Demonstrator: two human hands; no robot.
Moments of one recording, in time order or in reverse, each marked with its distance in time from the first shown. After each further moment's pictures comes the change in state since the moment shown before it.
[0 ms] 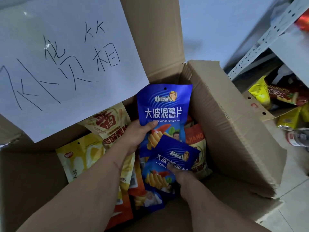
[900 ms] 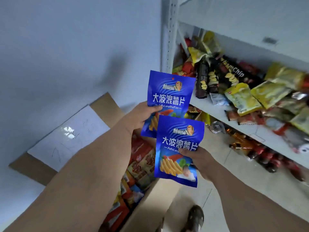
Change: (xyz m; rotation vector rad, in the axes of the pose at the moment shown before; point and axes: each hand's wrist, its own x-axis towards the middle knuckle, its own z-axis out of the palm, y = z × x) left_hand -0.262 0.262 0.230 0.311 -0.477 0.181; right_hand -0.357 0.051 -0.257 0.258 -0.102 -0.677
